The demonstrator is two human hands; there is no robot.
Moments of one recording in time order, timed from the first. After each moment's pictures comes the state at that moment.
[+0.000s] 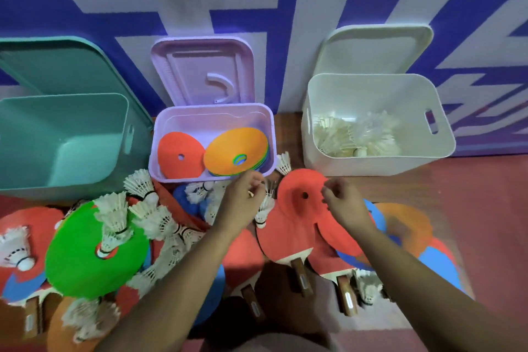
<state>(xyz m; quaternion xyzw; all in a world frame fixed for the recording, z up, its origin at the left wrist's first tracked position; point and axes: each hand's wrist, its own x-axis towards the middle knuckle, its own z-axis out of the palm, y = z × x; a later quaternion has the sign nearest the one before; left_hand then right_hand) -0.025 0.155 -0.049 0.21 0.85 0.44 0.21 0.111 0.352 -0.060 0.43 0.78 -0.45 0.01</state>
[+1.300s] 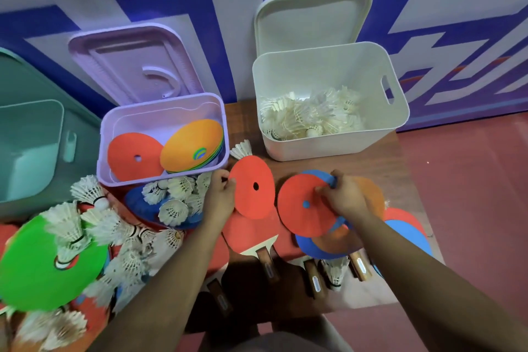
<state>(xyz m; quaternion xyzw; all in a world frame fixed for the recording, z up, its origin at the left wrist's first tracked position) 0.014 0.208 -0.094 0.07 0.86 0.43 0.26 0.180 0.432 -0.099 0.47 0.78 -0.42 0.05</state>
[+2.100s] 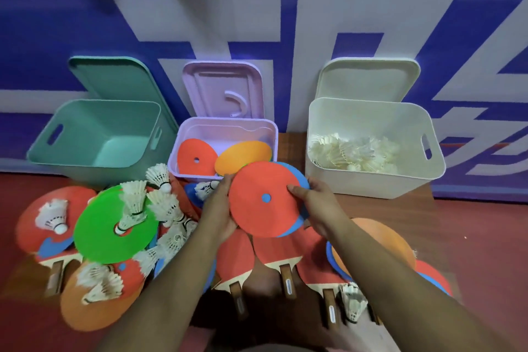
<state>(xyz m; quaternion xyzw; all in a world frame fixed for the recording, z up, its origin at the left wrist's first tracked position) 0.016 0.143 0.004 -0.13 0.55 0.76 0.31 0.095 0.324 -0.006 0.35 0.53 -0.77 0.01</state>
